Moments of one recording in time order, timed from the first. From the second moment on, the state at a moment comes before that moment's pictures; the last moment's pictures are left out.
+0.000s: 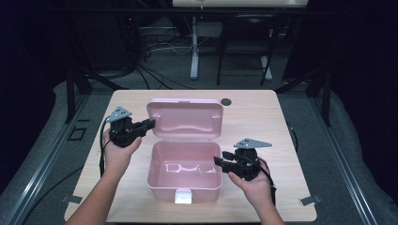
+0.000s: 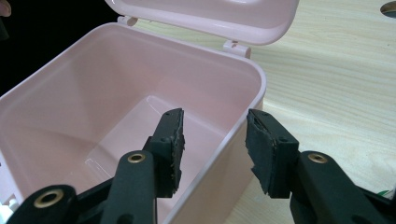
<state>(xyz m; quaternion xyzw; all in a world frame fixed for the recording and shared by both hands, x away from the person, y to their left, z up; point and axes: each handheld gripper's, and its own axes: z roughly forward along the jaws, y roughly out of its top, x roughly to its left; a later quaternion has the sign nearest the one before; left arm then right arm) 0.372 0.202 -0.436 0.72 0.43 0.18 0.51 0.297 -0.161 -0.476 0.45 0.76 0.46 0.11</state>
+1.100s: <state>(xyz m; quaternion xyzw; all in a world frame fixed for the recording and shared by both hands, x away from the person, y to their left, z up) 0.395 0.202 -0.434 0.73 0.46 0.14 0.49 0.299 -0.154 -0.483 0.46 0.77 0.43 0.12</state>
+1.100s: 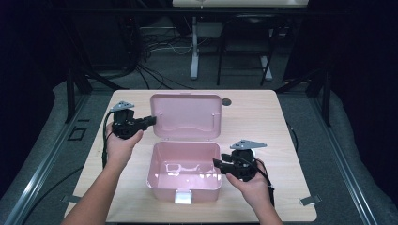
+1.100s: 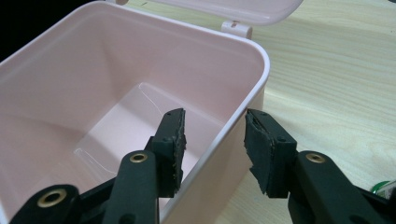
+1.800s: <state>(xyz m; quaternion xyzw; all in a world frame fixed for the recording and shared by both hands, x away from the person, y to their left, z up) 0.406 0.203 -0.436 0.73 0.48 0.11 0.48 0.299 -0.153 -0.485 0.46 0.77 0.42 0.11</state>
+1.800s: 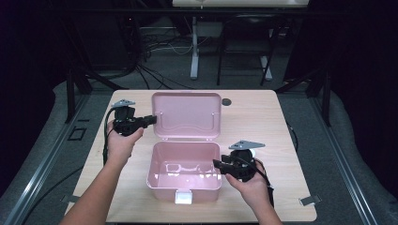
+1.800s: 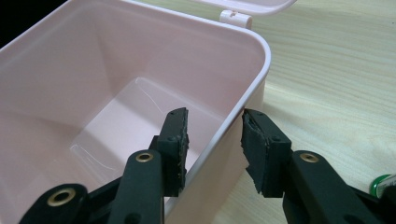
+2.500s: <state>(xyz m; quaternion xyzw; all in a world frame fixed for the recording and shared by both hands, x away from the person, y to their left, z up) 0.426 0.207 -0.443 0.72 0.51 0.06 0.47 0.301 -0.155 -0.486 0.46 0.77 0.43 0.11</state>
